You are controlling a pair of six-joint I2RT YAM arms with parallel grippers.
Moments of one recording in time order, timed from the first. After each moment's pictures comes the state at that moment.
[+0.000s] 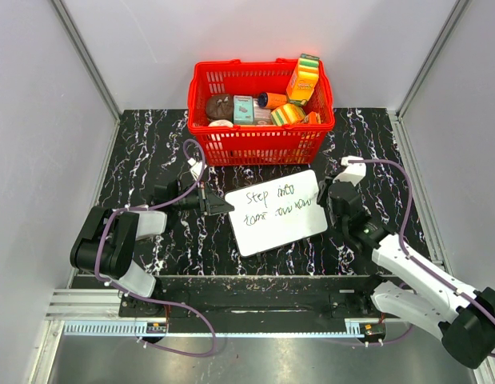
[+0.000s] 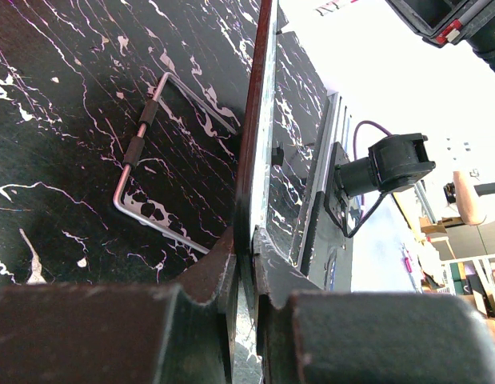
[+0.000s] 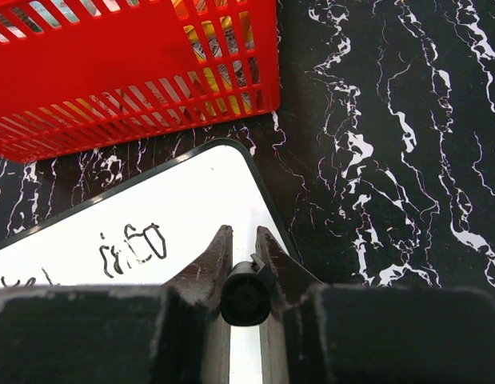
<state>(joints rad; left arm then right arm) -0.21 1.56 0.50 0.73 1.10 -0.60 0.63 0.92 0.63 -0.08 0.59 0.46</state>
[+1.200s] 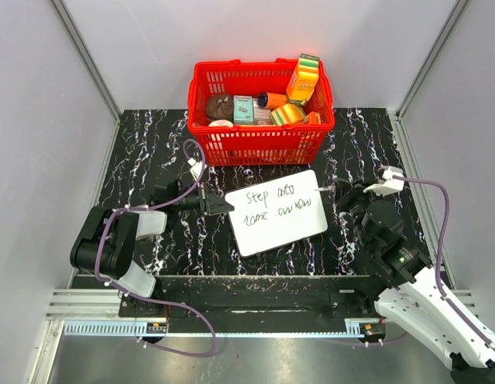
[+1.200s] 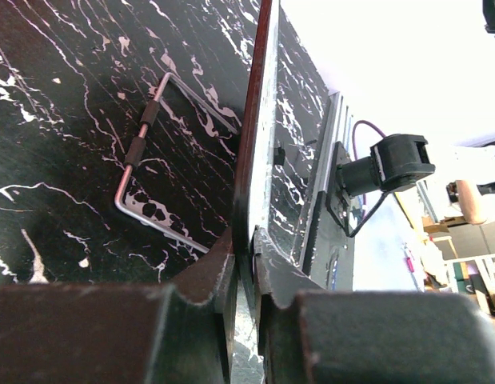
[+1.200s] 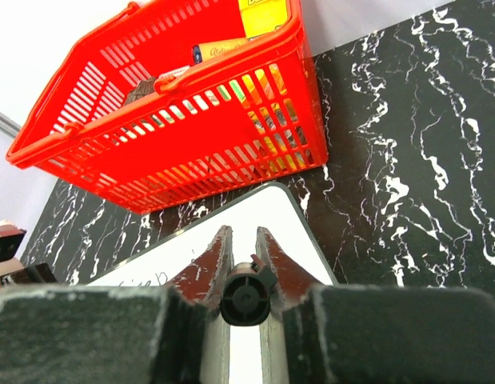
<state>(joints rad) -0.21 1.56 0.50 0.73 1.10 -0.60 0.63 0.57 0.64 -0.14 0.55 0.51</state>
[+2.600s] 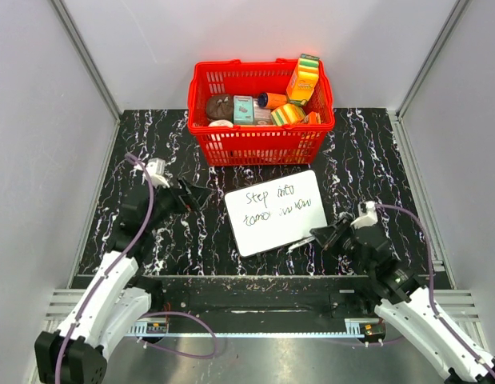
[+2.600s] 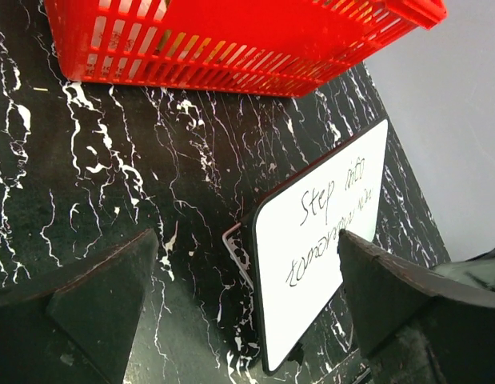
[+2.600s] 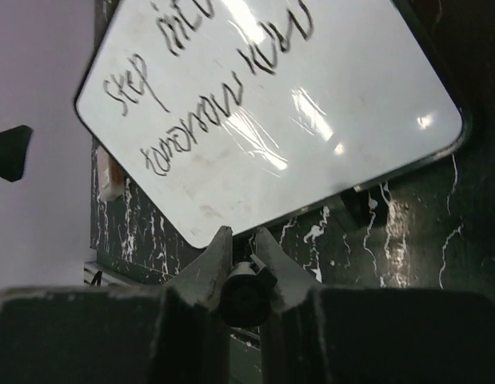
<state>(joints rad) -0.23 0.74 0.51 -0.01 0.33 -0.56 0.63 0.30 0.35 -0.43 0.11 0.98</state>
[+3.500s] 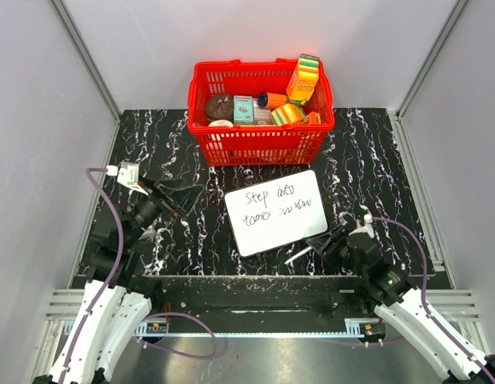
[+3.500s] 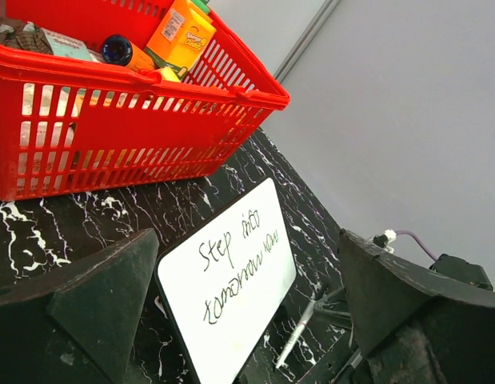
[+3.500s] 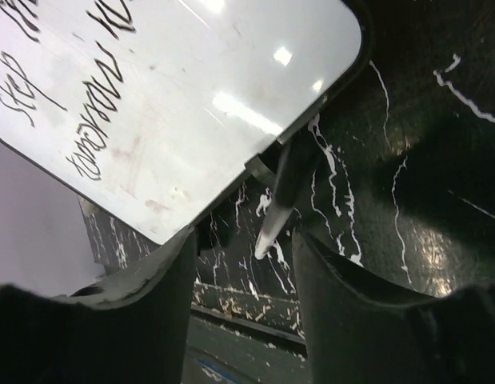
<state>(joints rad) -0.23 0.47 0.61 -0.02 0.39 -0.62 0.63 0.27 0.20 -0.52 0.07 1.22</state>
